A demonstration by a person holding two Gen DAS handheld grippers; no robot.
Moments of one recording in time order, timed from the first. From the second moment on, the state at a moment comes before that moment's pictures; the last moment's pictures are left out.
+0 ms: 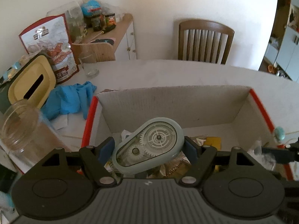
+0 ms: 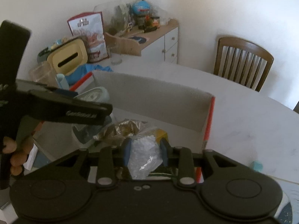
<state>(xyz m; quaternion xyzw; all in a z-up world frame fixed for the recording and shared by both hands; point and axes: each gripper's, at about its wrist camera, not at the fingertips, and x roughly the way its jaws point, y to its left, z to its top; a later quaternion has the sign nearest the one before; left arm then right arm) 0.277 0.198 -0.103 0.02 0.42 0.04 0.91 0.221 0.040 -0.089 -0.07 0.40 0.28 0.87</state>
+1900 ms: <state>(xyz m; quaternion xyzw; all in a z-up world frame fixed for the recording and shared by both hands) 0.203 0.164 -0.052 0.01 0.37 0.01 0.93 0.186 -0.010 -0.055 -0.02 0.38 0.28 0.88</state>
